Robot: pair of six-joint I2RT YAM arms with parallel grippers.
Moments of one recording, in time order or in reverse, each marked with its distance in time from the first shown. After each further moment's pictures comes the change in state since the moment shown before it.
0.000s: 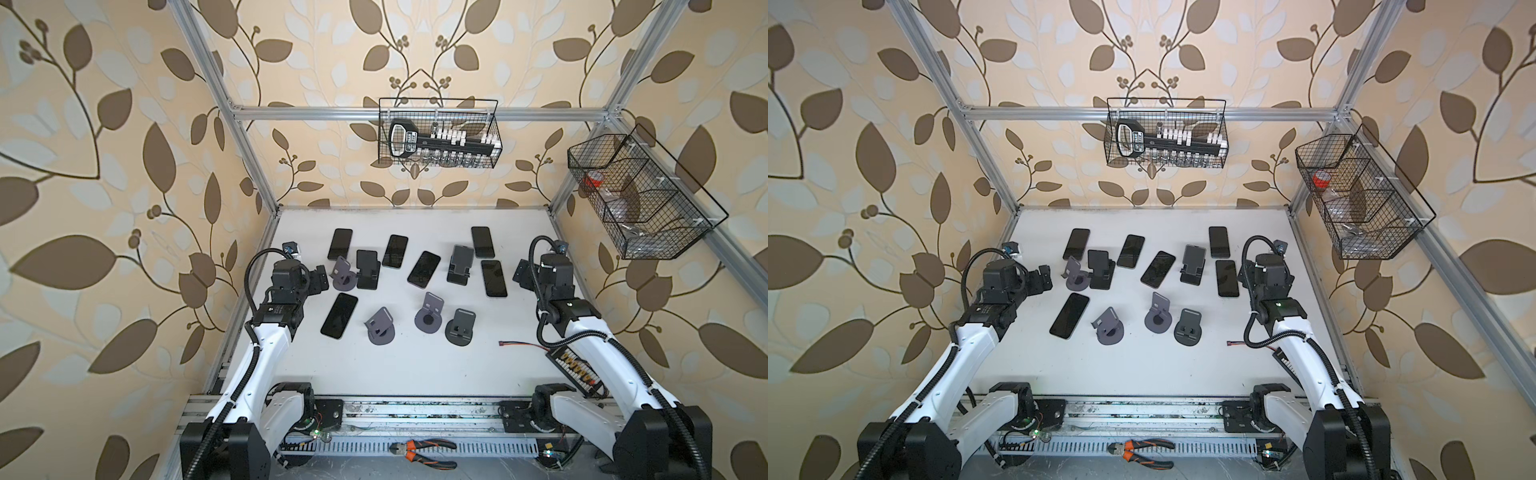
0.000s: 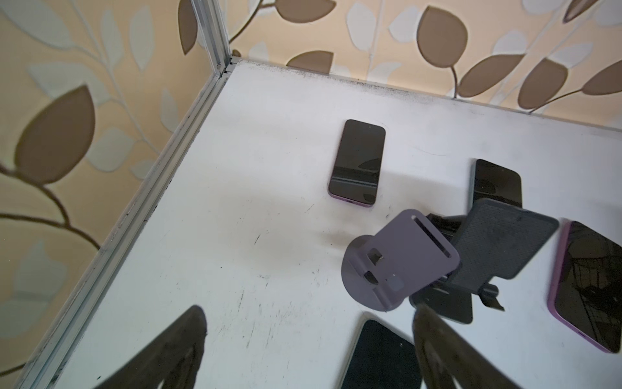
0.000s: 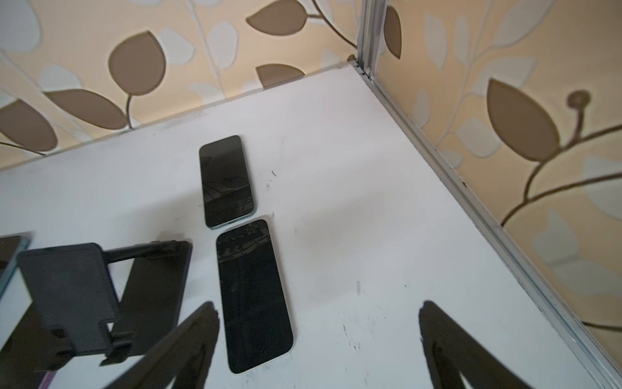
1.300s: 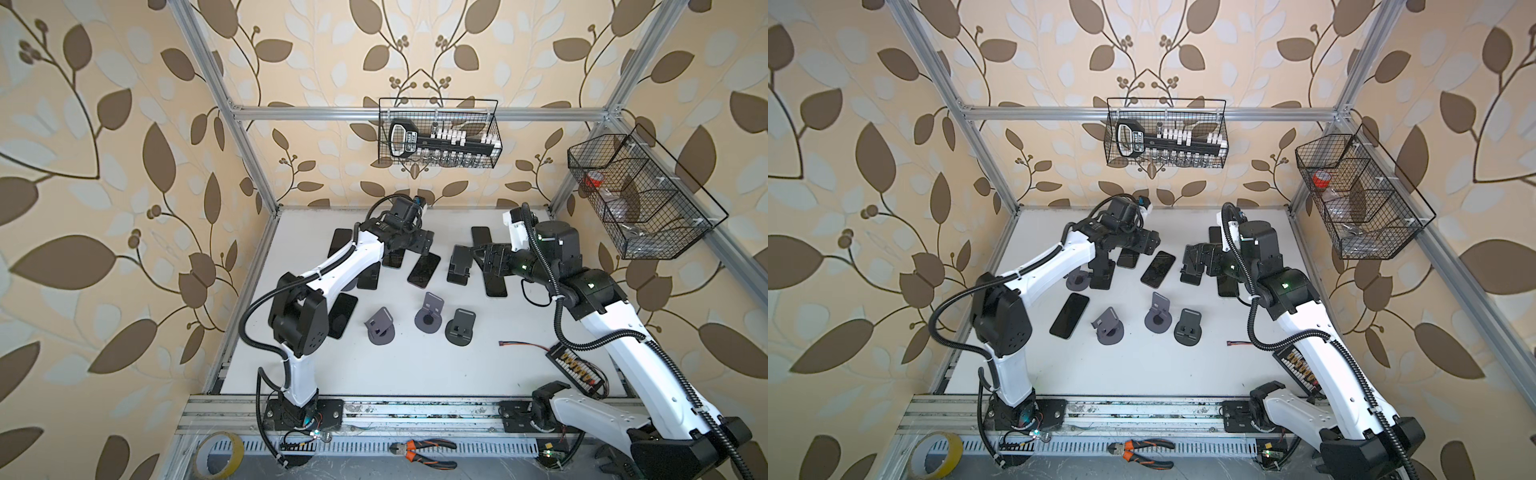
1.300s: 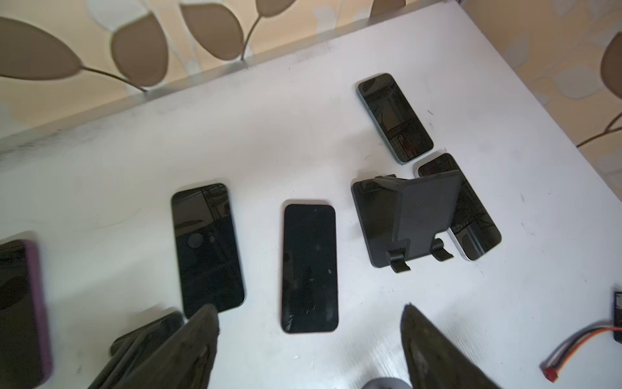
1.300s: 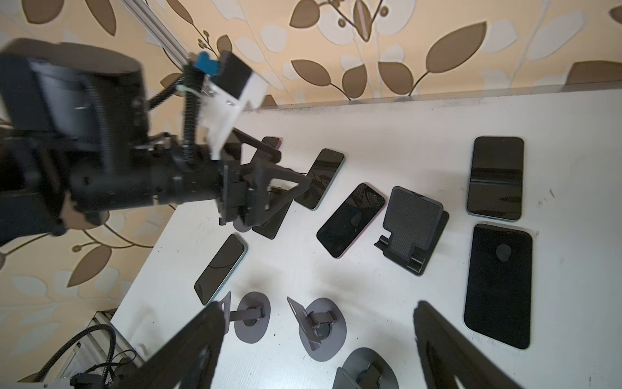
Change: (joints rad) left arm -0.629 0.819 1.010 -0.346 0.103 0.013; right arm 0.294 0.035 0.572 -0.476 -0.549 0.051
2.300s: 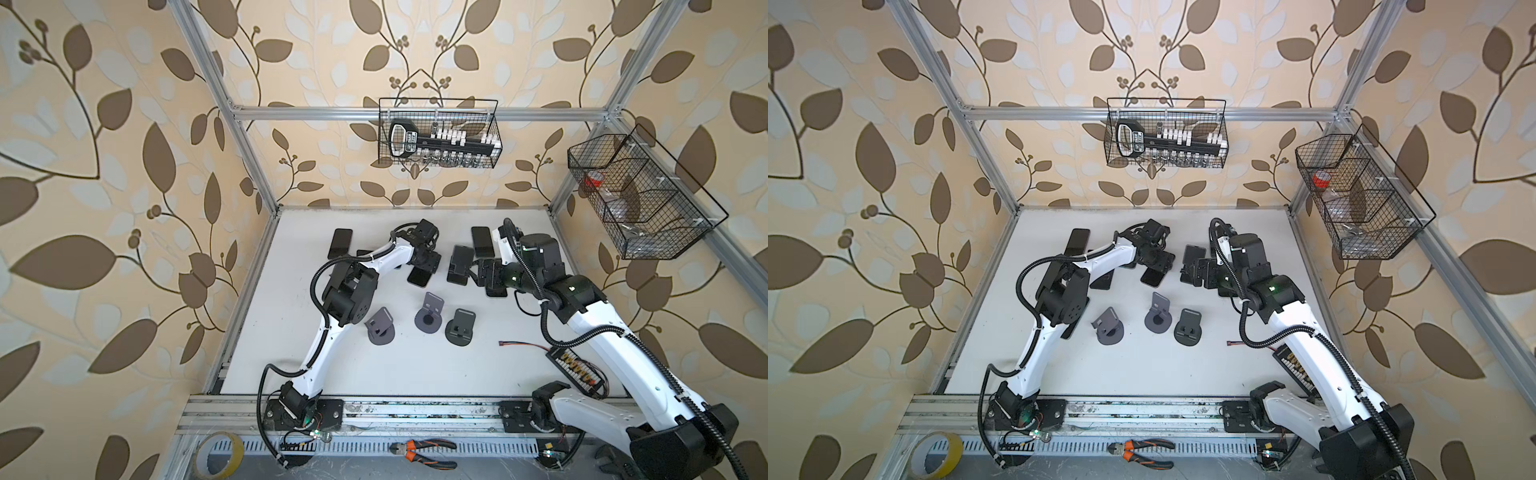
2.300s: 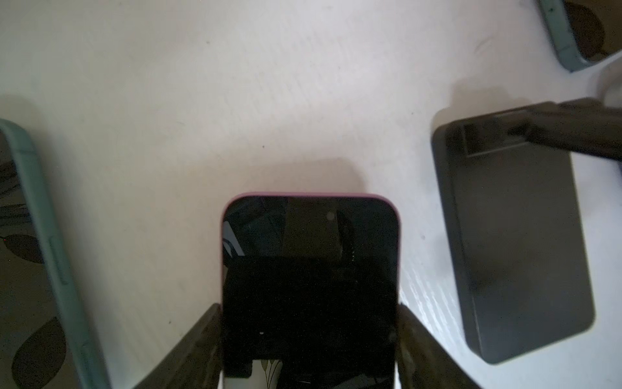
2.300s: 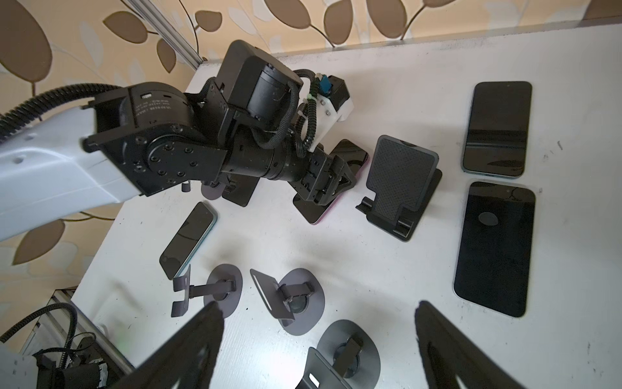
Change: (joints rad) left arm -0.023 0.598 0.325 -0.057 0.055 -0.037; right arm 0.000 0.006 -0.167 0.042 -0.005 -0.042
